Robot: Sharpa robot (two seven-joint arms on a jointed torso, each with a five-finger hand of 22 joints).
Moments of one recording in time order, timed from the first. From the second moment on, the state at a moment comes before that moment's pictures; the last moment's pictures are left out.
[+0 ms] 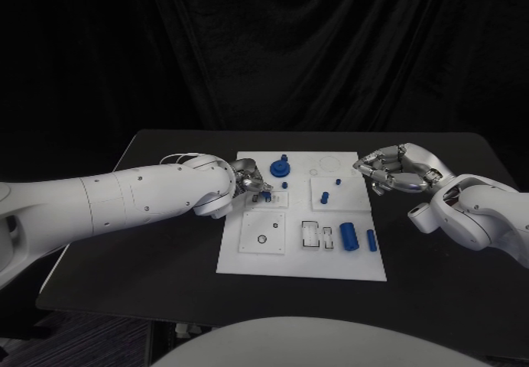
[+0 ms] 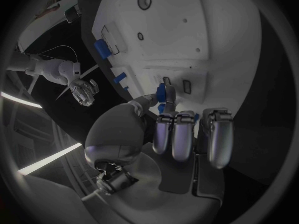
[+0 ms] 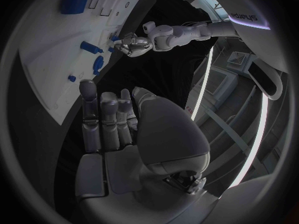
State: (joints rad) left arm 1.22 -0.65 -0.21 1.33 -0.96 -0.18 -0.35; left_hand 1.01 0.01 0.48 0.02 0.42 0.99 0.05 0.28 1.02 1.47 -0.03 1.57 1.31 1.46 -0.08 1.57 1.31 0.05 1.47 0.03 1.50 1.31; right arm 1.23 -0.93 -0.25 1.44 -0.58 -0.24 0.46; right_hand 1.44 0.03 0.22 0.28 0.29 0.83 0.15 0.34 0.28 0.95 0.08 1.21 1.05 1.21 0.02 1.06 1.18 0.15 1.09 0.13 0.74 1.24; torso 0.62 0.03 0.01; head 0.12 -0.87
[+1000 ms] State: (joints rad) left arm 1.19 -0.66 -0.21 1.34 -1.01 -0.26 -0.33; left_hand 1.00 0.01 0.49 0.01 0.40 0.99 0.05 0.28 1.03 1.47 -0.03 1.57 1.31 1.46 -0.08 1.57 1.31 0.05 1.47 0.03 1.50 1.31; right arm 1.23 -0.93 -0.25 1.44 -0.58 -0.24 0.46; right_hand 1.44 0.03 0.22 0.28 0.29 0.83 0.15 0.34 0.28 0.94 0.08 1.21 1.04 1.21 0.02 1.06 1.18 0.15 1.09 0.13 0.74 1.24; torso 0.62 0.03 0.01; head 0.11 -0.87
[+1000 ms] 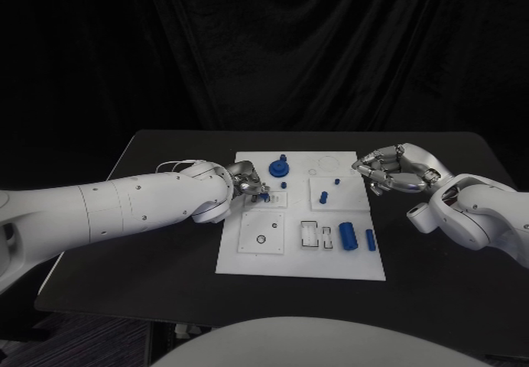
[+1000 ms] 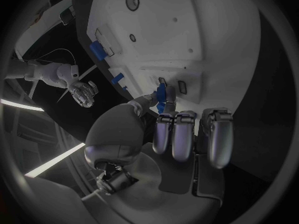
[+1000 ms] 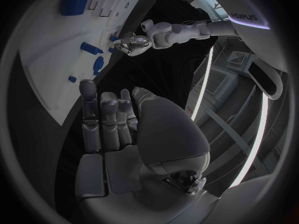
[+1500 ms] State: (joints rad) left arm 1.18 -0.67 -0.21 1.35 -1.02 -0.27 -0.32; left_hand 1.00 0.01 0.50 0.02 0.37 0.99 0.05 0.28 1.03 1.47 -0.03 1.57 1.31 1.46 -0.08 1.57 1.31 0.05 1.47 0.03 1.50 1.31; right arm 1.23 -0.93 -0.25 1.44 -0.58 -0.24 0.45; right_hand 1.44 0.03 0.22 0.28 0.29 0.83 0.15 0.34 0.28 0.94 0.08 1.21 1.04 1.21 0.02 1.06 1.17 0.15 1.09 0.13 0.74 1.24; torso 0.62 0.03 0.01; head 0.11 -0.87
